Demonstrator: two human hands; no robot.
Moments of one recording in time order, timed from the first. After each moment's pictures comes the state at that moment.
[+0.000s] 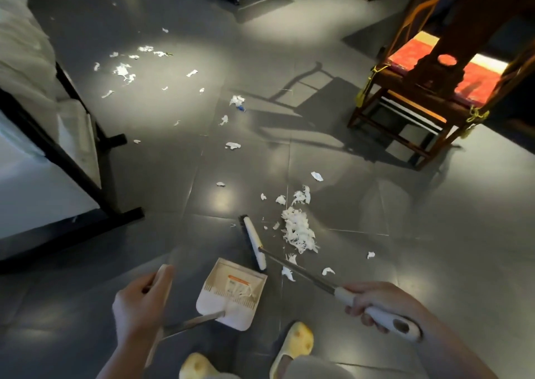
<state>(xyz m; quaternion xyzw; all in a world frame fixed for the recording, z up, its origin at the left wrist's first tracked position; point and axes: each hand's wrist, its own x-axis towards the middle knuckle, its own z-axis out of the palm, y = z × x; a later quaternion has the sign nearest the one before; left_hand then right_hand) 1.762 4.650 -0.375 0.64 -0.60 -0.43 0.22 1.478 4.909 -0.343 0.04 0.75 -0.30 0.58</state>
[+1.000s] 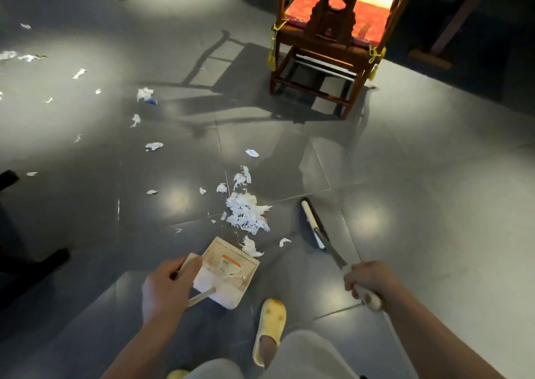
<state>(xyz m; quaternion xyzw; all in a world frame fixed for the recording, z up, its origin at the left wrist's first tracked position) 1.598 4.731 -0.387 0.46 -0.75 -0.47 0.05 1.421 5.030 -0.387 0.21 0.83 -0.28 0.44</state>
